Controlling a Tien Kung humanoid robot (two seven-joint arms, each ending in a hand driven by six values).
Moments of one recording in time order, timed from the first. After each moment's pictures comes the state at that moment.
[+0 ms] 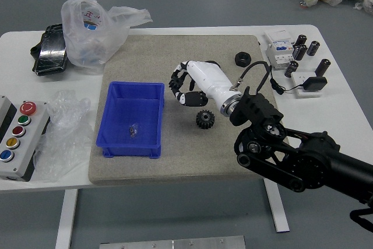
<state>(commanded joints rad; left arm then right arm) -0.06 0.16 -1.28 -0.37 1.19 0.05 0.44 0.82 -0.19 0.38 1.33 -1.68 -0.33 -0.33</state>
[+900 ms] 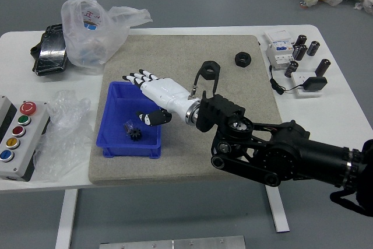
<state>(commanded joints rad) -0.06 0.17 -1.29 -0.37 1.21 0.05 0.45 0.89 -0.12 0.30 1.24 -1.66 -0.22 -0.26</state>
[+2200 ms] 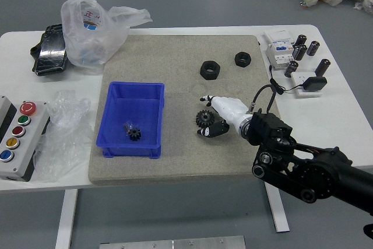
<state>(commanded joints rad) -0.06 0.17 -1.30 -0.37 1.21 0.05 0.44 0.66 -0.27 0.42 1.25 -1.71 -0.15 -0.47</state>
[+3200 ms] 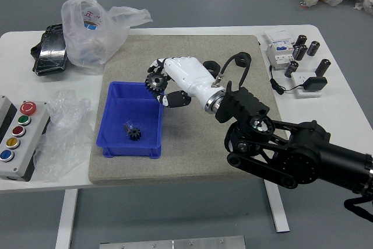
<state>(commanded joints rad) -0.07 0.16 -1.30 -0.37 1.21 0.05 0.44 0.85 -0.18 0.35 1.35 -1.79 -0.32 -0.30</state>
